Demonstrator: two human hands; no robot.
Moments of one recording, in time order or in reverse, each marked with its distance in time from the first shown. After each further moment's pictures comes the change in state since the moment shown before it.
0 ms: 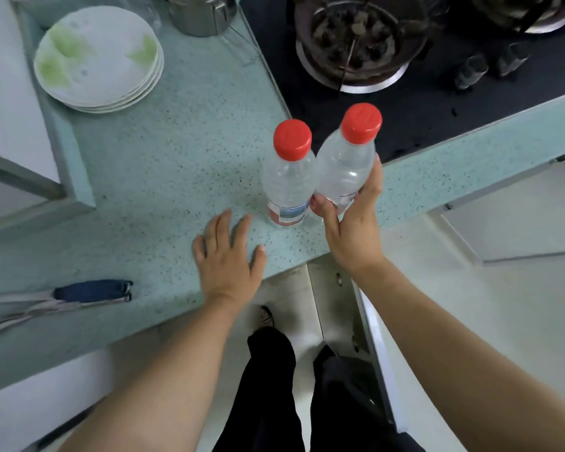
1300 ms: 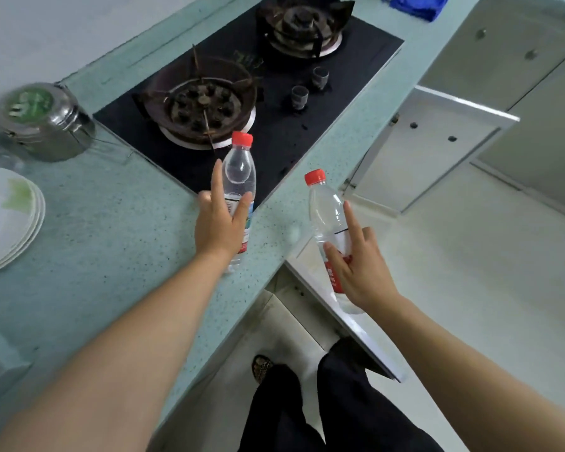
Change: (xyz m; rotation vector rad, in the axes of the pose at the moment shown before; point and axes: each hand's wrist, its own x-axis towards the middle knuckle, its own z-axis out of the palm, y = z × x) left_hand 0.099 0.121 -0.069 -0.607 -0.055 0.390; right_hand -0.080 -0.023 -0.090 -0.350 0.159 0.552
